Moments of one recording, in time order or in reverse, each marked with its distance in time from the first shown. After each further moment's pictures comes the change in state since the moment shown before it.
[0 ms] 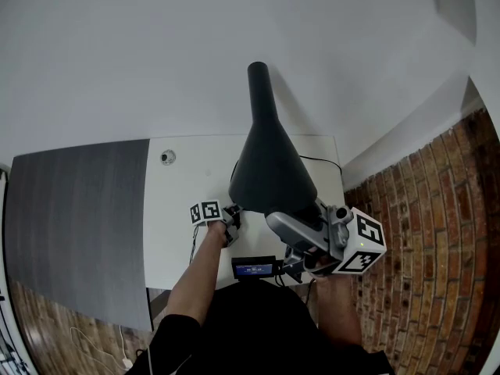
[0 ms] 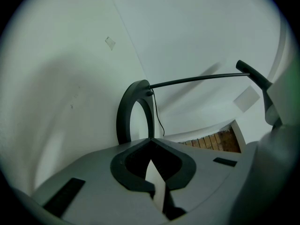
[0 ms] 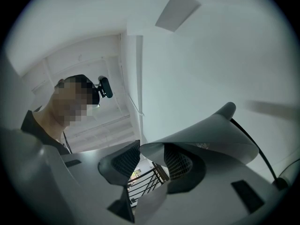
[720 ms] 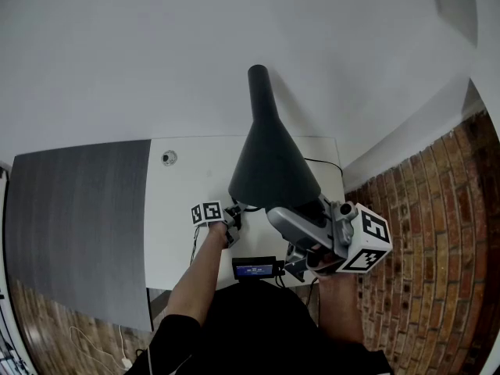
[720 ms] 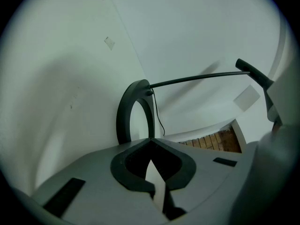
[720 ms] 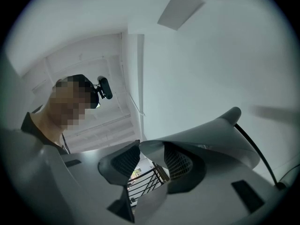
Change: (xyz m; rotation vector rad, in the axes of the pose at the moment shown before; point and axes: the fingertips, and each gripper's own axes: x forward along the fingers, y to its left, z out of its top) left arm 0.001 0.000 0.000 0.006 0.003 0.004; right arm 0.011 0.003 0.013 -0.010 0.006 0.008
